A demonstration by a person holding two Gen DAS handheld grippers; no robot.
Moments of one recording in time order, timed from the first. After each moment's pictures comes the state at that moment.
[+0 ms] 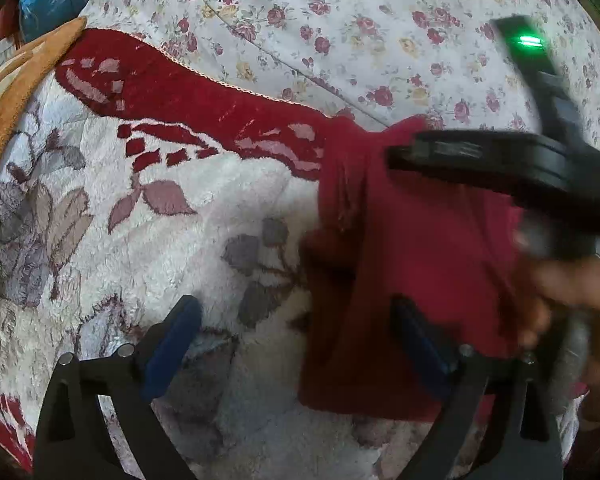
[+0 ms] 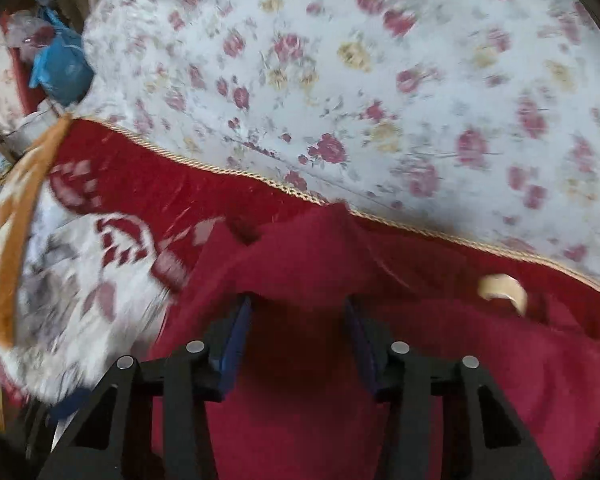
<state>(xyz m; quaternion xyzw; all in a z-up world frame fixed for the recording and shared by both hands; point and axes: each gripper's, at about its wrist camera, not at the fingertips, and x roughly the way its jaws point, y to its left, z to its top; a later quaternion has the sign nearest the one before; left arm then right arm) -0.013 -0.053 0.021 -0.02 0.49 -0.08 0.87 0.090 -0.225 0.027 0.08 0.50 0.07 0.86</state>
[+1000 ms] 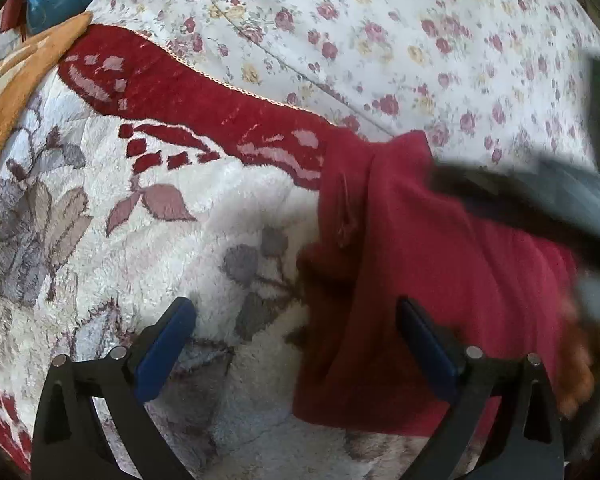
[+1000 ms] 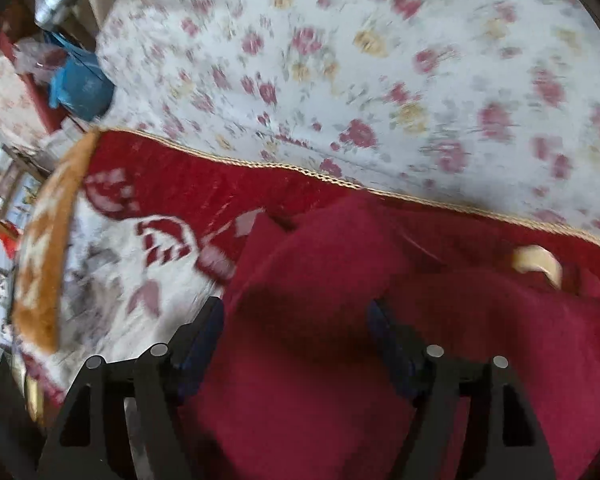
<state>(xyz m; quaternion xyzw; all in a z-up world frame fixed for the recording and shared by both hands) -0.007 -0.050 0.025 -0.05 0.49 -0.08 0.87 0.035 -0.249 0.063 0.13 0.49 0.13 0.85</state>
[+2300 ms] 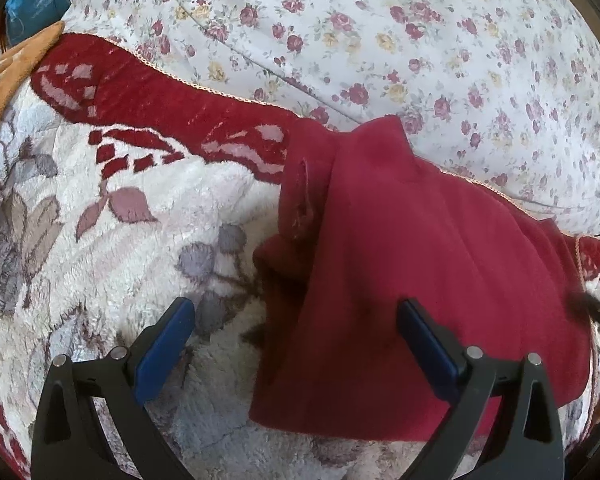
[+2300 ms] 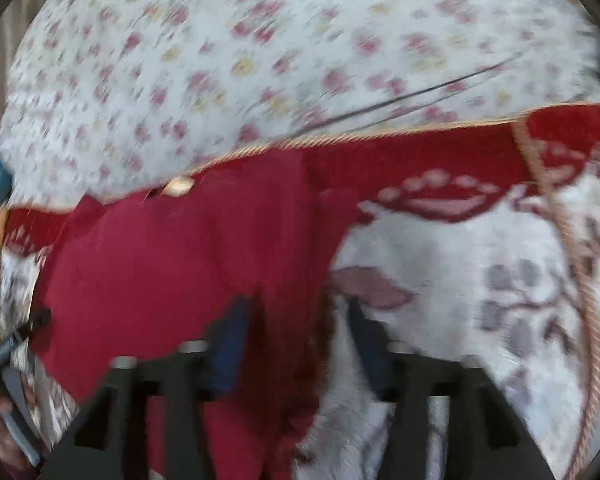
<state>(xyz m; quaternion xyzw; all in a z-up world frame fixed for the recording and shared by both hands) -0.007 -0.071 0.018 -0.03 0.49 -0.11 0.87 -0.143 -0.460 0.072 0.18 0.43 -0.13 0.87</state>
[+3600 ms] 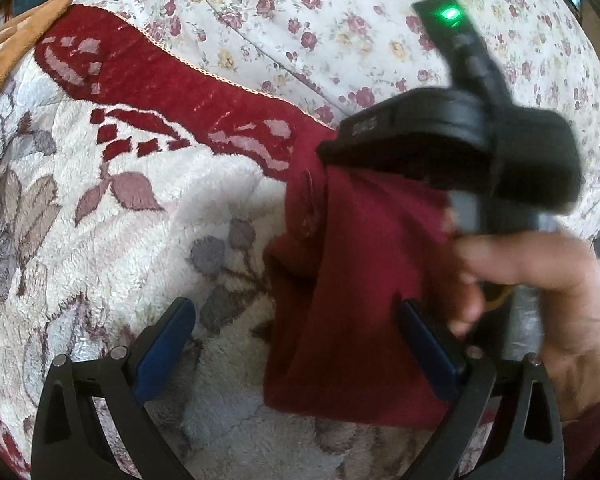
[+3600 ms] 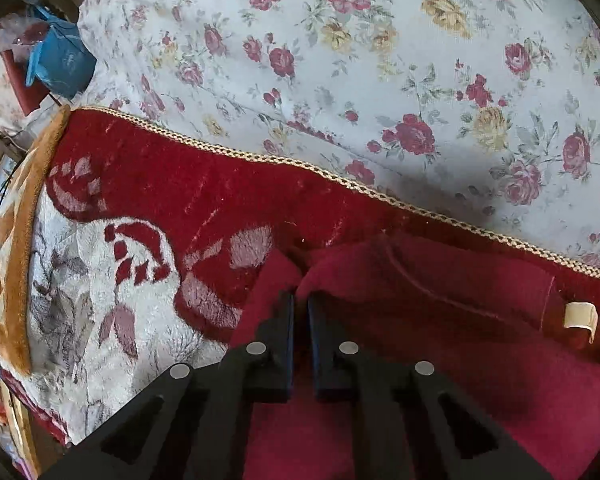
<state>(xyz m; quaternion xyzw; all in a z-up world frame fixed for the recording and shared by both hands) -0.006 -0.057 0.023 -0.08 0.50 -0.12 0.85 0.119 -0.187 0.023 0.09 0.53 0.12 0.83</state>
